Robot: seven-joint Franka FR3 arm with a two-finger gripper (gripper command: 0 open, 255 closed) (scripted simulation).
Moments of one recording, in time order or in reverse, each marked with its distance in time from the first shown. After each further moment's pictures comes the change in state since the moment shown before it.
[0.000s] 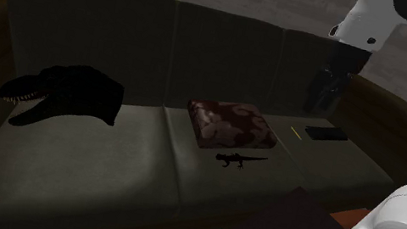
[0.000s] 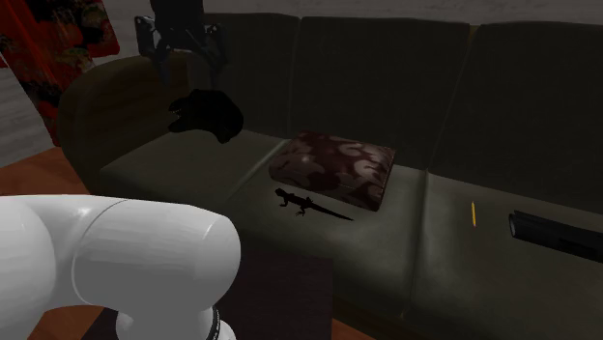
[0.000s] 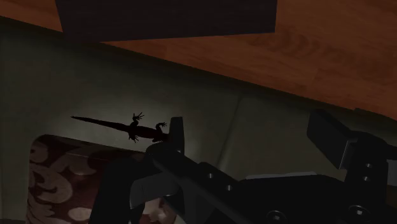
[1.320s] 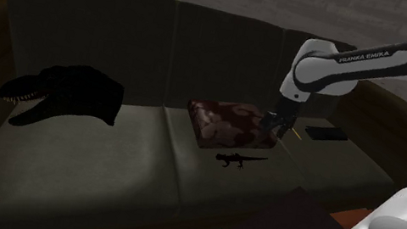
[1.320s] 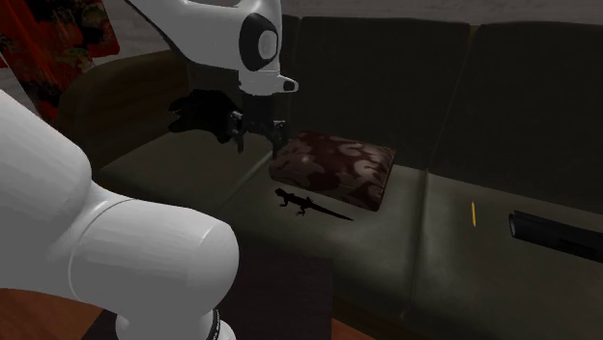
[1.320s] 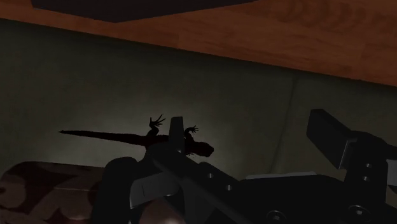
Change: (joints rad) arm -0.079 0.441 -0.106 -0.201 -0.029 0.587 -0.110
